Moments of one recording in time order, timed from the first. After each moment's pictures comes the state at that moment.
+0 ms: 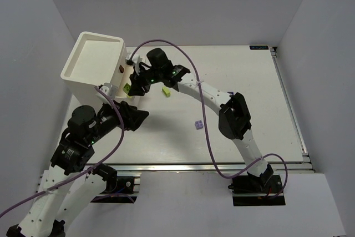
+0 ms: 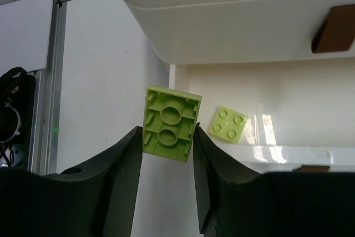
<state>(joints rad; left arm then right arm) -0.47 0.56 0.90 -0.50 0.25 -0.39 0.87 2.25 2.15 -0.36 -0.67 -0.11</state>
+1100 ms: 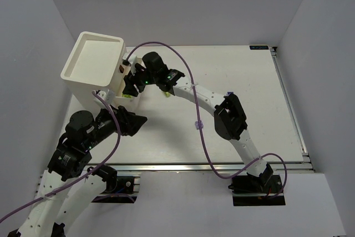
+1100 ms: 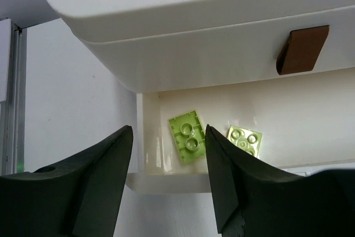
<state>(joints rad) -0.47 0.50 0.89 -0.59 0.25 -0.45 0.91 2.31 2.14 -0.21 -0.50 -0.06</state>
